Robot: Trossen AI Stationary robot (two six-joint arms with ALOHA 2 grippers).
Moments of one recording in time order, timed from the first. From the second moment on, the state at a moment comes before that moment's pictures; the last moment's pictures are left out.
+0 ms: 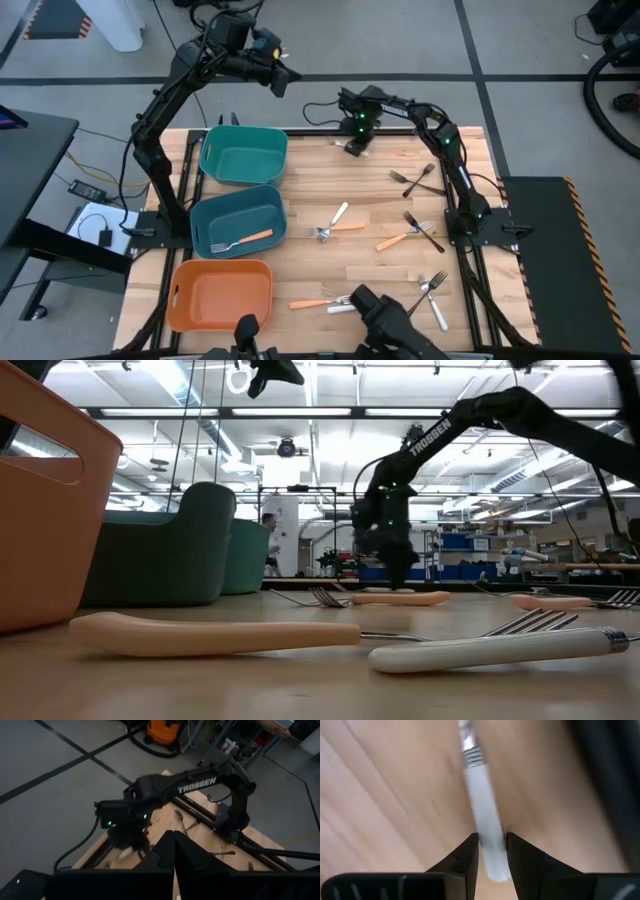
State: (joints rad) left arm 0.74 1.81 2.31 -1.03 0.38 -0.17; right arm -0.80 2.34 1.92 -1.21 -0.19 -0.24
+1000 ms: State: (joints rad) left arm 0.74 1.81 2.31 -1.08 0.39 -0.12; right arm -0.80 2.28 1.81 -1.15 -0.16 -0.21
